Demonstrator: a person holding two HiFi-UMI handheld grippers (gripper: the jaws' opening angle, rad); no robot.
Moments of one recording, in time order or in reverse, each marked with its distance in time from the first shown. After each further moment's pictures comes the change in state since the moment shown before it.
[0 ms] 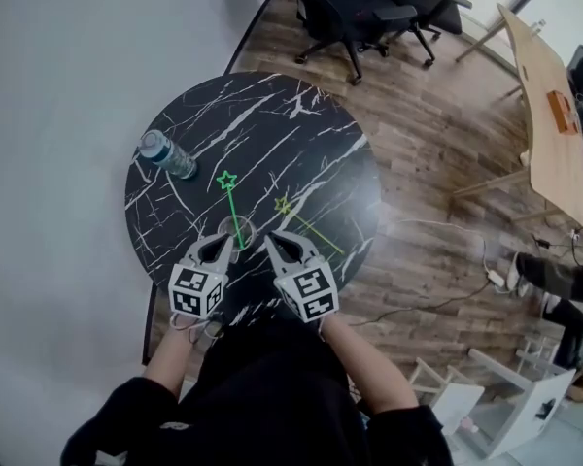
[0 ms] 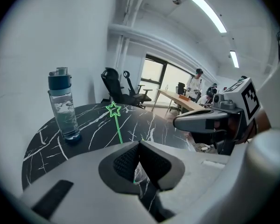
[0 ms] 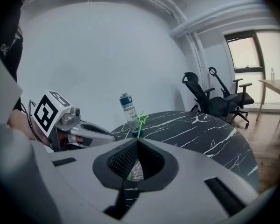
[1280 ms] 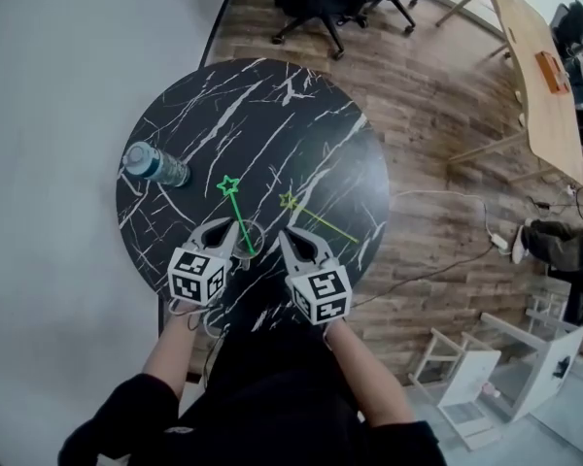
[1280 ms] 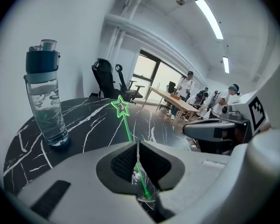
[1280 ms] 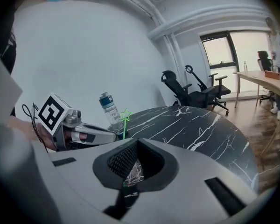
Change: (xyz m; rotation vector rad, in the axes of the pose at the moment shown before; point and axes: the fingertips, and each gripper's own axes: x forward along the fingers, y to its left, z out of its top) left arm 0.048 0.035 0.008 -0.005 0.052 -0.173; right arm 0.018 -0.024 -0.017 0.162 -0.028 -0.225
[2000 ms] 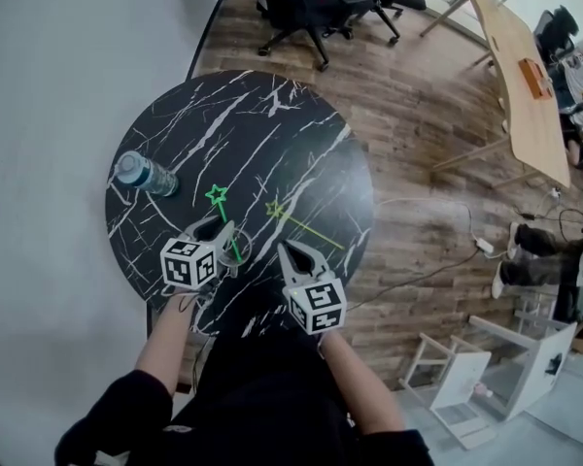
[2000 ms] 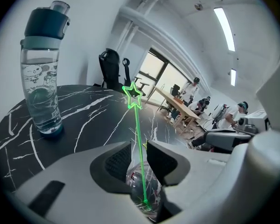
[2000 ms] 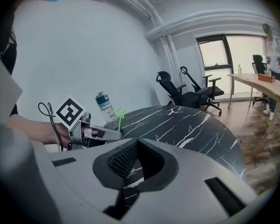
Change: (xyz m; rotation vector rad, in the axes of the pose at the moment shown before) left arm 0.033 0.018 -0.008 -0.146 0.034 -0.037; right arm -0.022 -0.015 -0.005 -0.004 -0.006 -0.071
